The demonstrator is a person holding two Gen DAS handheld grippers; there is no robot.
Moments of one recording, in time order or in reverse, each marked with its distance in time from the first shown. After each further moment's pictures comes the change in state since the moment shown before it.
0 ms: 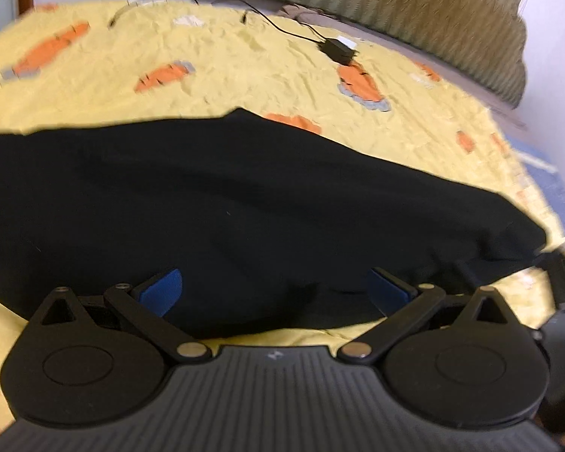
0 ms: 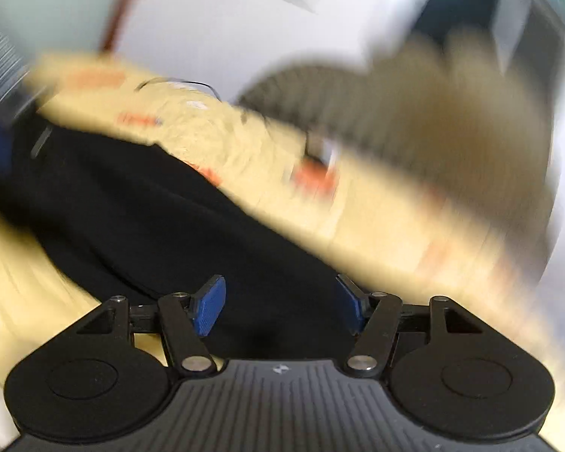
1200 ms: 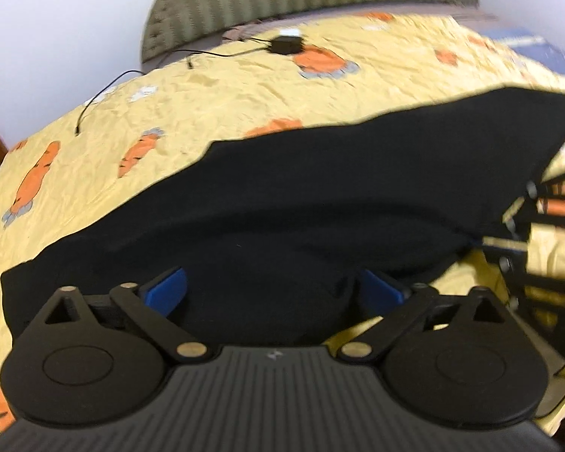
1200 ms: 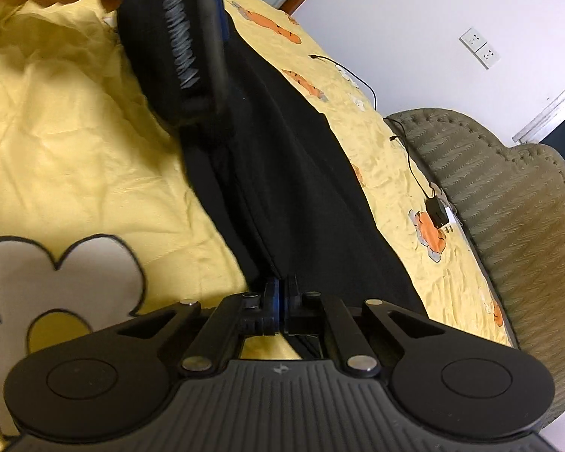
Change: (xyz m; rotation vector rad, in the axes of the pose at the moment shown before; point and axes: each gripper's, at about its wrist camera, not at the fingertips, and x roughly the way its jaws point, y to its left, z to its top) left arm 0.017 -0.024 -0.020 0.446 -0.091 0.129; right arm 0.003 0.049 -0.011 -0.371 0.004 0.339
